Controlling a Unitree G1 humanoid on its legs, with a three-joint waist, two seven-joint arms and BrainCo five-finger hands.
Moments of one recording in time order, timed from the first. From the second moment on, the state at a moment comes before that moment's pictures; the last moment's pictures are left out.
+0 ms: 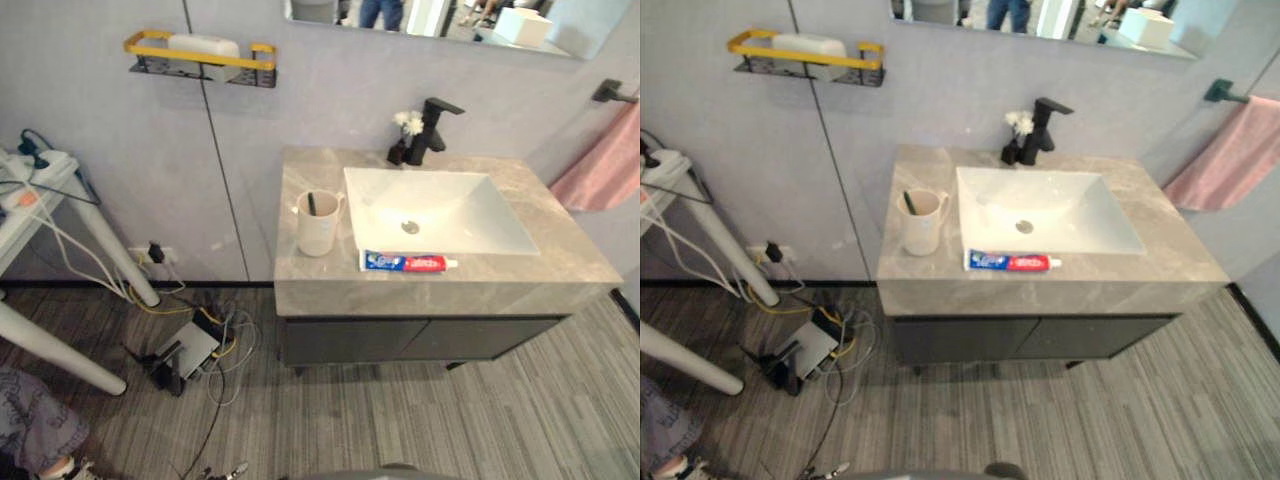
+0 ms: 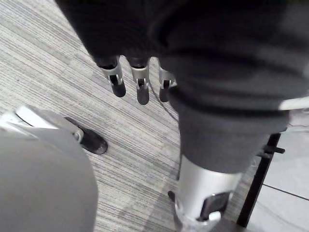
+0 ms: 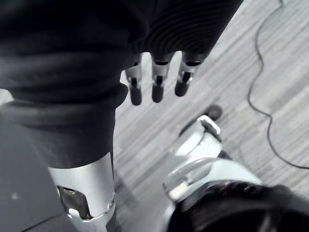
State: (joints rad) left arm 0.18 0.07 0.40 1.15 -0.19 -0.09 0.02; right arm 0.21 0.00 -0.45 1.07 0.23 -0.05 0.00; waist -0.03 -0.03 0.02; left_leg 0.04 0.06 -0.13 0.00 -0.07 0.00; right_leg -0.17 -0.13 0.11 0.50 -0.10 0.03
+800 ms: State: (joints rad) left arm 0.15 0.05 0.47 1.14 -0.28 -0.09 0.03; right arm 0.16 -0.06 -0.52 1.19 0.23 -0.03 -0.02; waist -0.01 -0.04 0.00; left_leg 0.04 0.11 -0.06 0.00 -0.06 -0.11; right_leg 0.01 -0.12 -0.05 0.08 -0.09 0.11
